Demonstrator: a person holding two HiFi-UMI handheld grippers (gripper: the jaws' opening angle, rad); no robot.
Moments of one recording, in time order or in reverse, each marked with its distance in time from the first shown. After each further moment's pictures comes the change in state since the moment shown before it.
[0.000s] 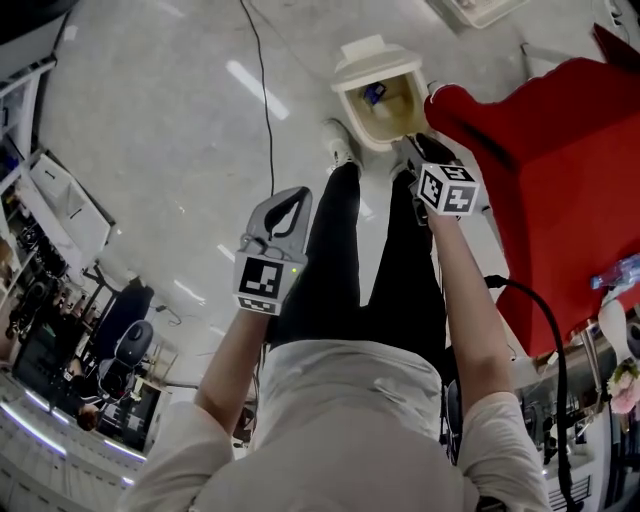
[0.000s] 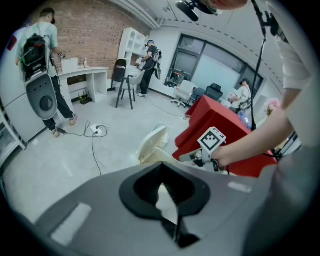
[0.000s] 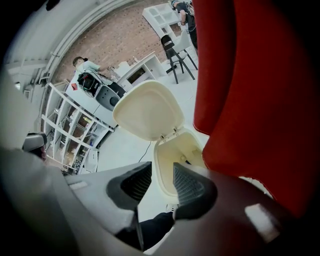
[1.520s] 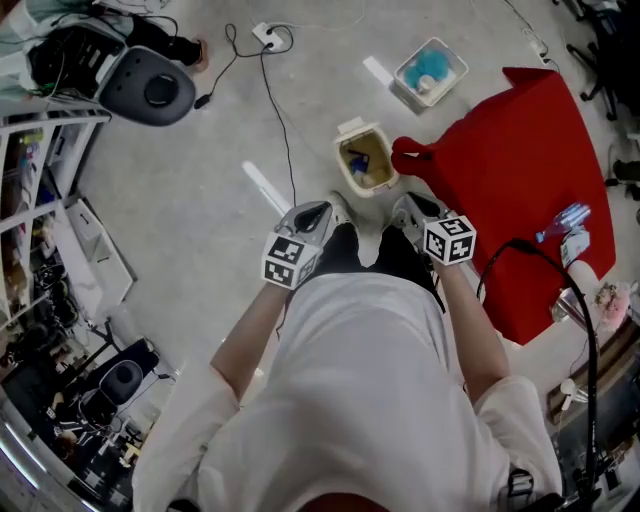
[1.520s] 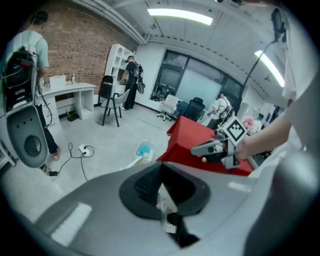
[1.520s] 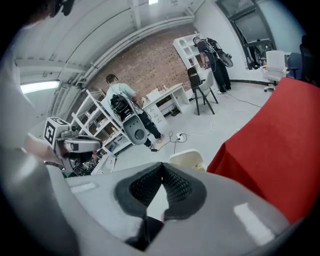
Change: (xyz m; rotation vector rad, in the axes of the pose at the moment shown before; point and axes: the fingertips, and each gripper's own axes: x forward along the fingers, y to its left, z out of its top) left arm -0.128 -0.098 0.117 0.045 -0.133 -0.112; right arm -0.288 0.129 0.075 -0.206 -0.234 0.148
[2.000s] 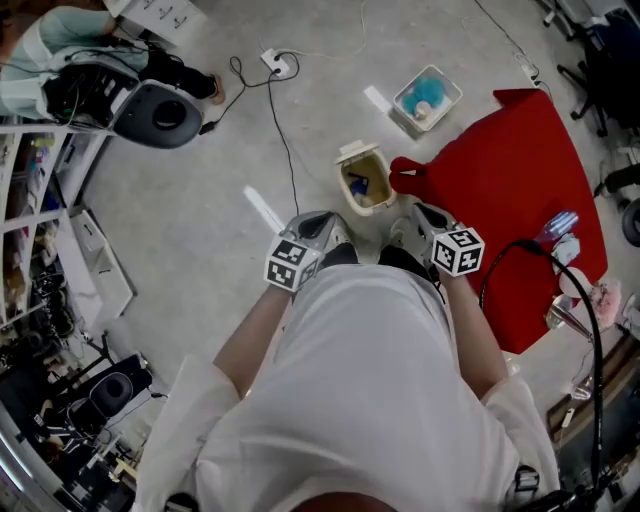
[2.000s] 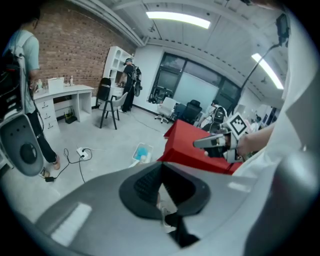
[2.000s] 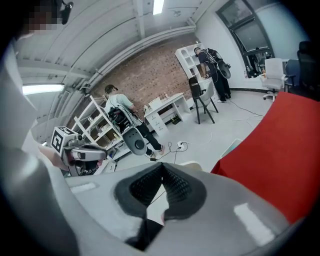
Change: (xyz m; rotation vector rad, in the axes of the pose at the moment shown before) left arm -0.029 -0.016 0.019 0.007 -0.017 -0.027; right arm -0.052 0.025 0.039 -0.017 -0.087 0.000
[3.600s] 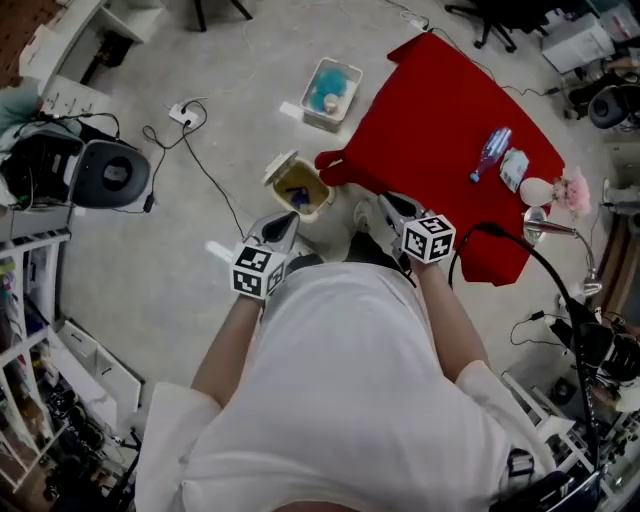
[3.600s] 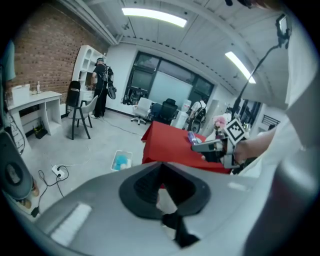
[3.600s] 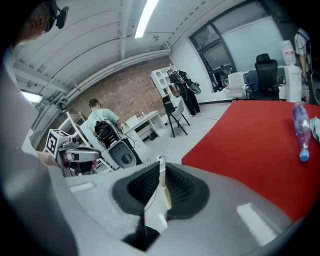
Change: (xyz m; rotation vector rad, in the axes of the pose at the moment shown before) left arm 0.030 -0.058 0.042 0.181 0.006 -0.241; right arm -0.091 -0.033 -0.018 0.157 -0.213 -0.269
